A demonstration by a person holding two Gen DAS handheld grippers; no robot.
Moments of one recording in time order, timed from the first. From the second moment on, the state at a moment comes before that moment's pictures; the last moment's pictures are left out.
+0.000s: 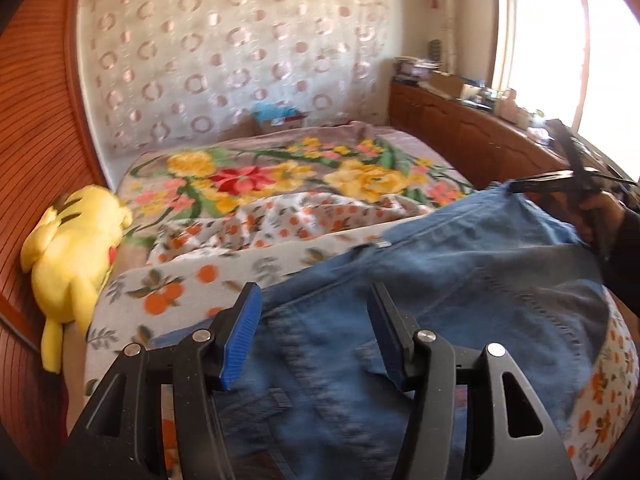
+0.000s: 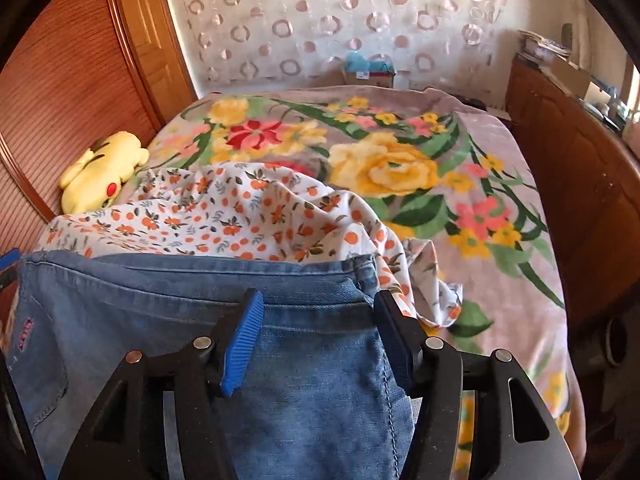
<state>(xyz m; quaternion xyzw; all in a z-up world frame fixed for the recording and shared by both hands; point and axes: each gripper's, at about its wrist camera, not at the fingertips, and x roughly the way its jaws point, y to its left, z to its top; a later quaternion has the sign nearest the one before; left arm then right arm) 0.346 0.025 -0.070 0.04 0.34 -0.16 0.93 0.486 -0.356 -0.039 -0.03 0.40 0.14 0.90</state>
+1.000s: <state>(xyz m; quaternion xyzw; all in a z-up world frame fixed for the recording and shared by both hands) 0.313 -0.006 -0.063 0.06 0.31 -0.17 0.93 0.436 -0.332 -0.032 -0.03 0.36 0.09 0.93</state>
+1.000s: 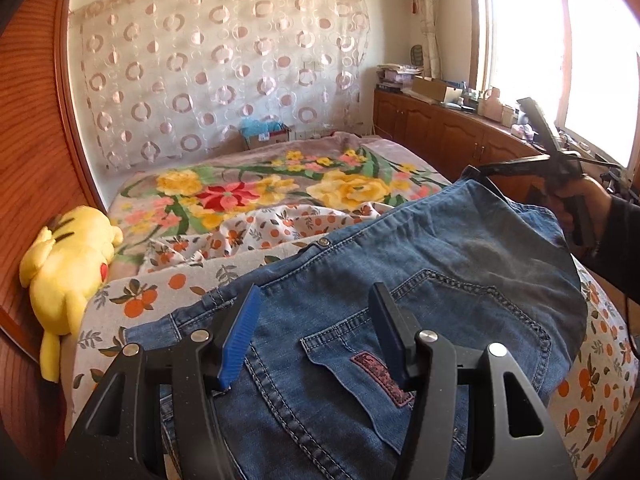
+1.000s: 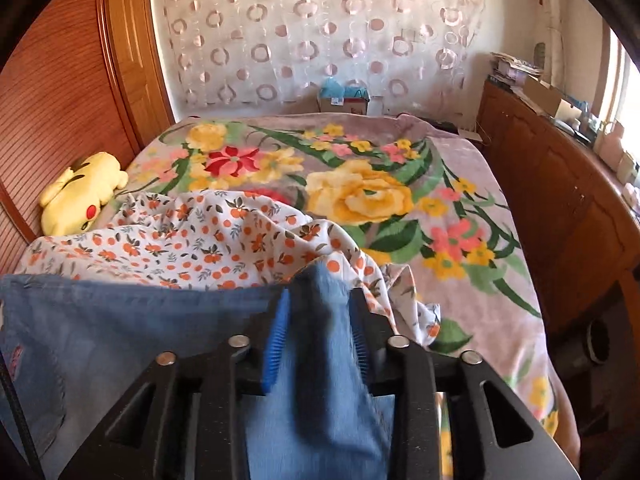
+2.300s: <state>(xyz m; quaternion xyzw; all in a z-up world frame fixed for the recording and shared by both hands) 0.273 -0.081 -0.071 0.05 0.35 -0.18 0.92 0.290 -0.433 -0.048 0.12 0.39 0.08 0.91</state>
